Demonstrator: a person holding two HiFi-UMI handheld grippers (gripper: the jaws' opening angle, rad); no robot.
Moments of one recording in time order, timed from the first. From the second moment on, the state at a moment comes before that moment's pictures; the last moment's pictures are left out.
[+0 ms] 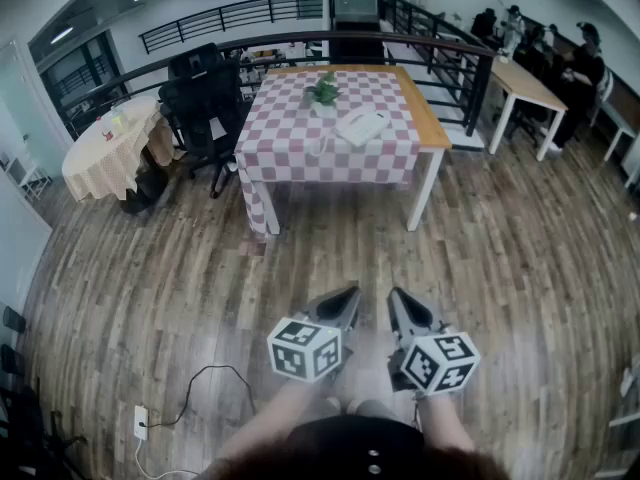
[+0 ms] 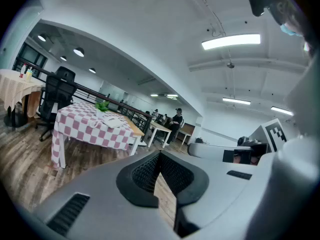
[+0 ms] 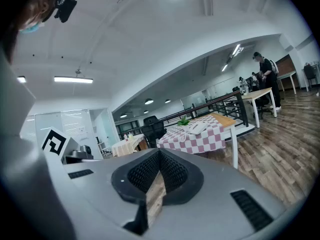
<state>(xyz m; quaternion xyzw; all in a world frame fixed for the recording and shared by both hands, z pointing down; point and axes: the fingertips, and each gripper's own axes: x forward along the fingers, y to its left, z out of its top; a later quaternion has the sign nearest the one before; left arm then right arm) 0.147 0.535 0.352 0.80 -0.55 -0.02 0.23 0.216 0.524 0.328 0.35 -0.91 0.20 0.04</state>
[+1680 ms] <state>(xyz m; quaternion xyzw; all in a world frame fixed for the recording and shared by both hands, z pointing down) 0.099 0.445 0.375 0.83 -0.50 -0.03 0.24 0.139 0.438 0.371 0.36 -0.91 0.23 0.04</state>
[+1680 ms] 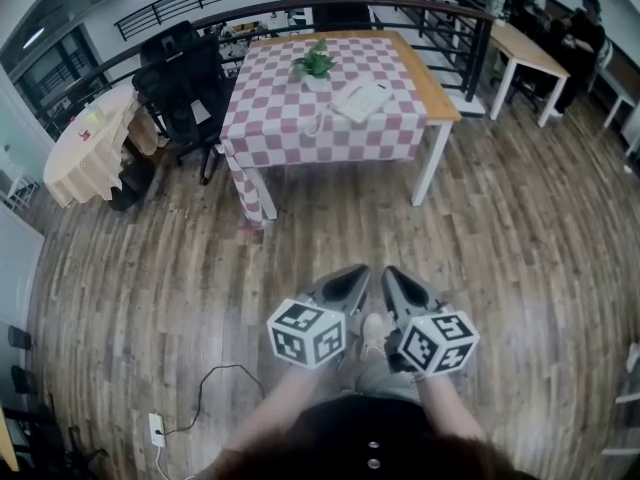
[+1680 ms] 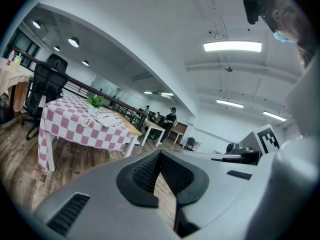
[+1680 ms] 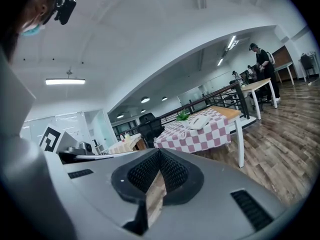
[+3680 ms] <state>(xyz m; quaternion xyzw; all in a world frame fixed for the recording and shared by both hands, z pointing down) 0.008 -0.025 0.390 0.82 -0.51 0.01 0.26 0.062 -0.029 0.390 0.35 -0.90 0.26 0.04</state>
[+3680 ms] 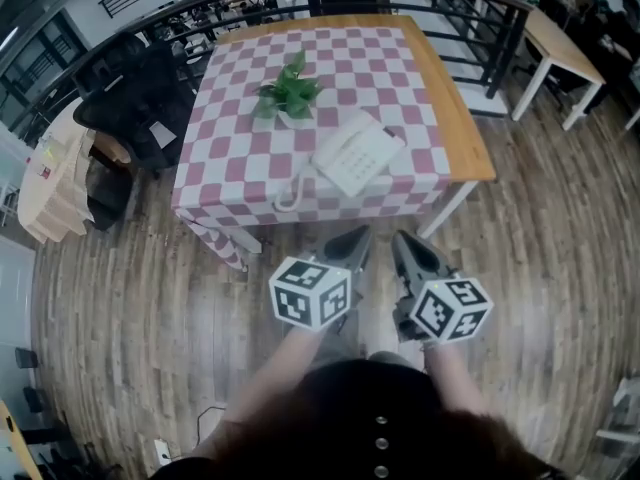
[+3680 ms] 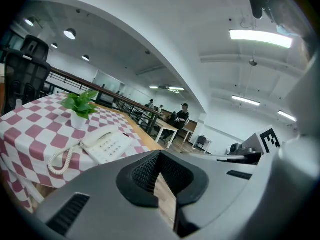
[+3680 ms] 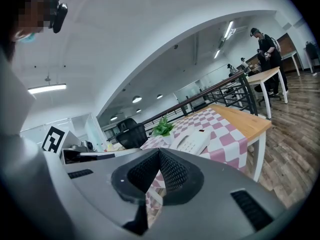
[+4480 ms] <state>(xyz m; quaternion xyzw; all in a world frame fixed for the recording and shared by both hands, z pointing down) -0.087 -0.210 0.394 0.85 -0.47 0.03 0.25 -0.029 -0.204 0.396 0.40 -0.88 0.28 0.03</state>
